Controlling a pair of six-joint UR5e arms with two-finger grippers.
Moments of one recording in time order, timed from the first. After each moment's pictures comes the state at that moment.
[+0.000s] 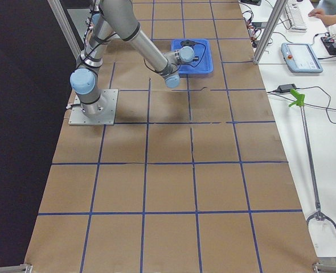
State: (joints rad) left arm -1.56 -1.48 -1.56 -1.56 1.60 0.05; right arm 1.67 -0.99 1.97 -2.80 -0.84 -1.29
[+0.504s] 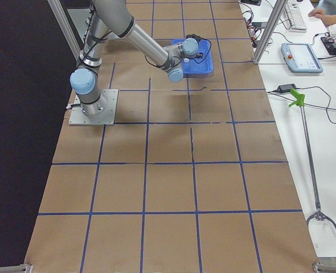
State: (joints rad) left arm -1.56 -1.48 -1.56 -1.56 1.60 0.05; right arm 1.66 -1.10 1.87 -2.55 -0.93 -1.16
